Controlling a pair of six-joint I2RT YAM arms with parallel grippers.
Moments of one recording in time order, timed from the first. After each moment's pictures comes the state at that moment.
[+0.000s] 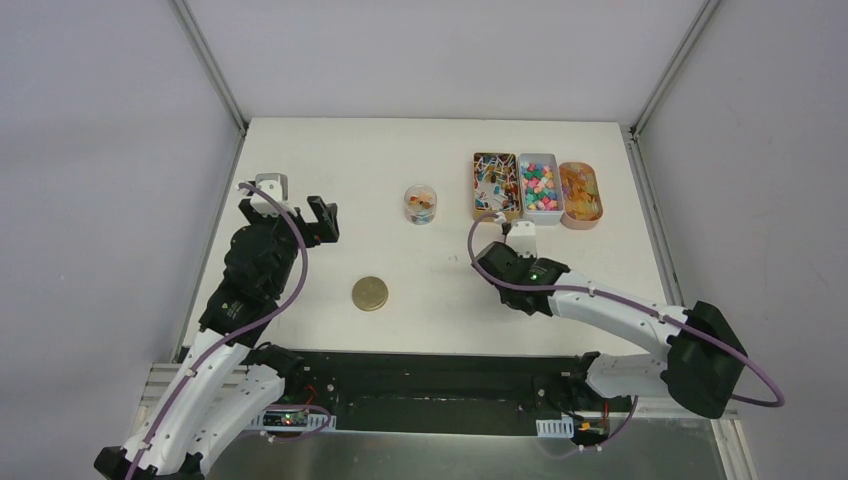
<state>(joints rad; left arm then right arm) -0.42 0.60 0.74 -0.24 -0.31 -0.21 0.92 1.26 0.80 -0.71 0.70 0.69</state>
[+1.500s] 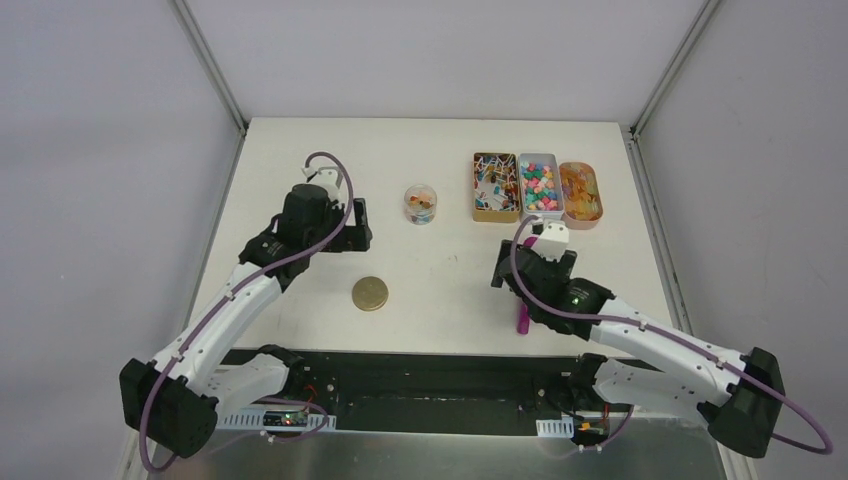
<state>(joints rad) -0.42 0.99 0.89 -0.52 -0.08 -0.34 0.95 0.97 0.70 -0.64 0.78 0.81</state>
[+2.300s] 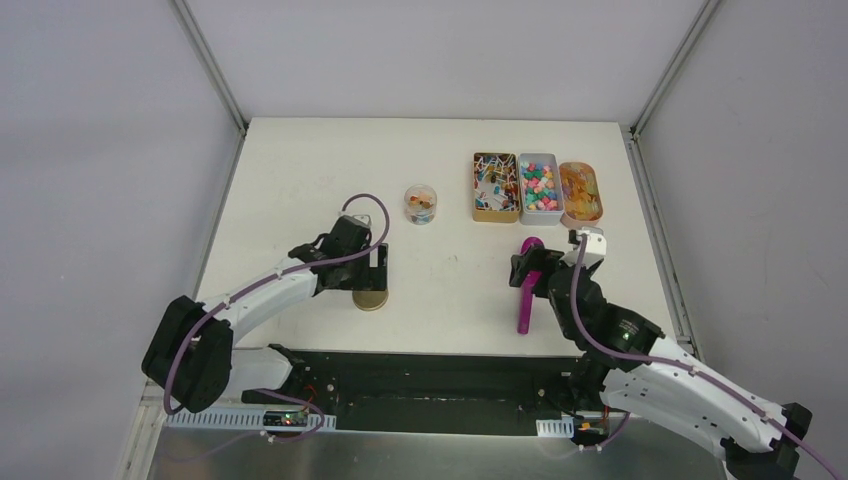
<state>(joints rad) -0.54 1.24 0.68 -0.48 -0.05 -0.50 0.95 0.56 0.58 -0.48 0.77 0.63</state>
